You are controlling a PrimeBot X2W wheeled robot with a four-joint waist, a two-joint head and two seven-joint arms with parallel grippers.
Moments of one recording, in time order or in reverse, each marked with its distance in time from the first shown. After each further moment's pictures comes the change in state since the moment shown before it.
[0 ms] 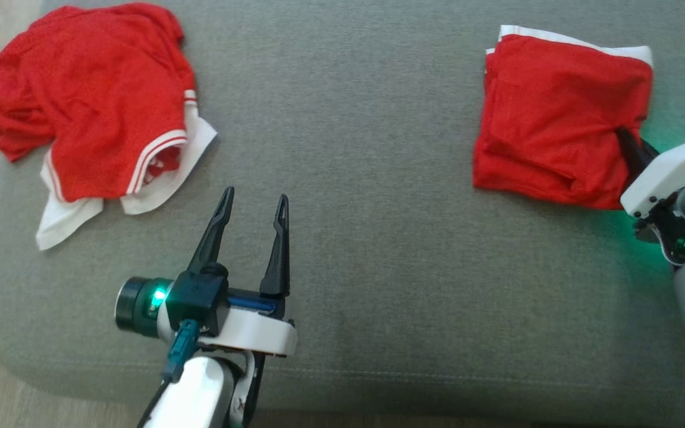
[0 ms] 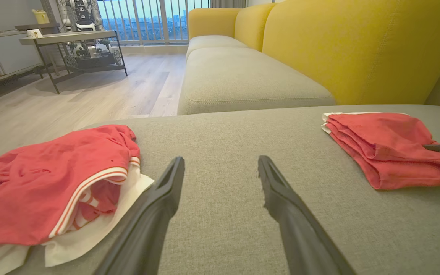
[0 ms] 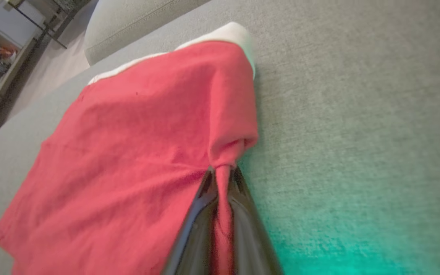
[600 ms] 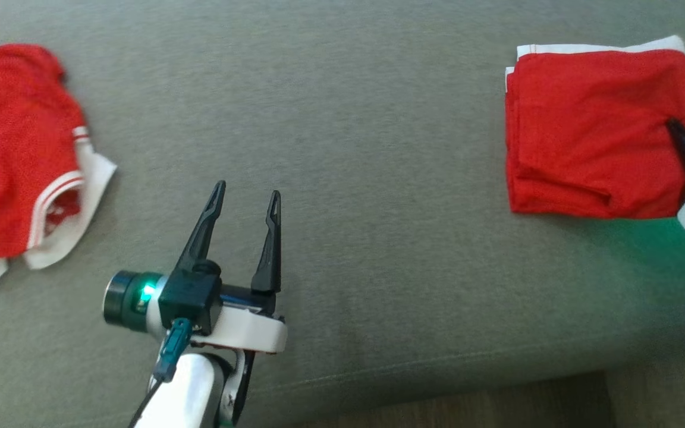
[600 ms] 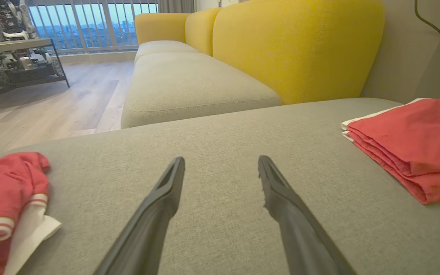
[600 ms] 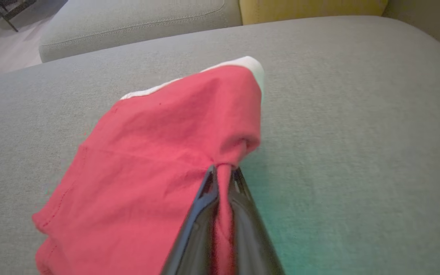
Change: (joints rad) left arm -0.001 0.009 0.033 -0.010 0.043 -0.034 0.000; right arm 0.126 -0.268 0.221 -0.270 0.086 0.000 -0.052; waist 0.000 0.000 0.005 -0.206
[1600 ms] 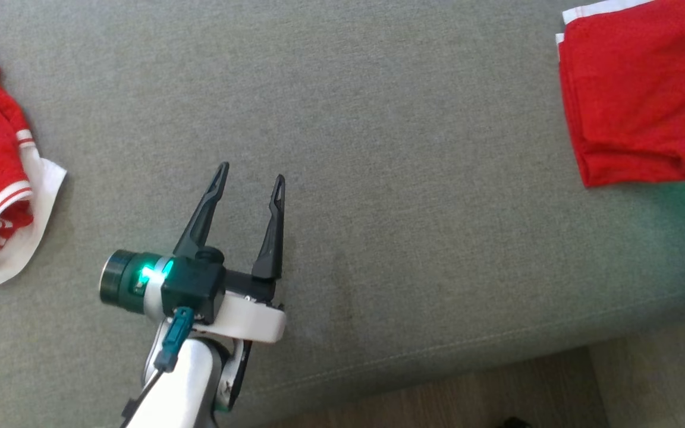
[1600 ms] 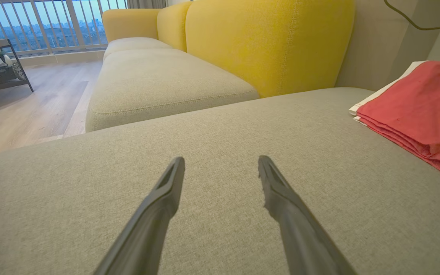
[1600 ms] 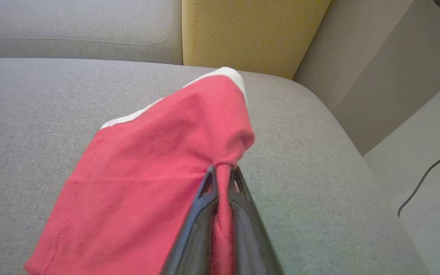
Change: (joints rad) left arm -0.046 0.024 -0.013 -0.005 0.029 -0.016 0.000; right arm -0.109 -0.012 -0.116 0.075 -0.286 0.000 -0.139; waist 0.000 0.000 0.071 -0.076
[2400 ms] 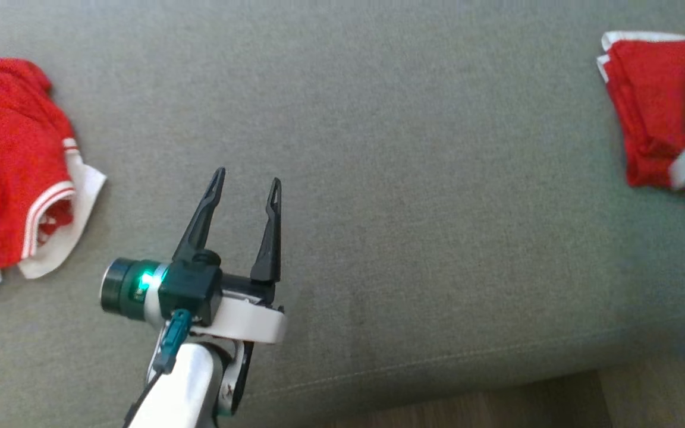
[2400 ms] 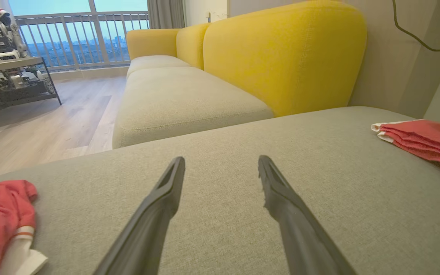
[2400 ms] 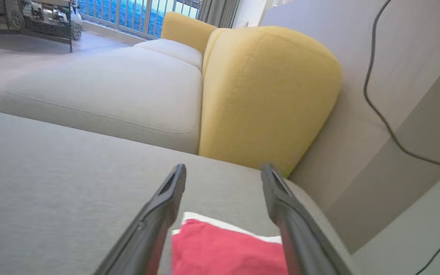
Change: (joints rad) left arm 0.006 -0.007 -0.003 0.002 -0.021 0.023 0.000; right arm 0.024 0.196 -0.236 -0.149 -0.453 0.000 -0.168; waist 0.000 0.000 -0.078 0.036
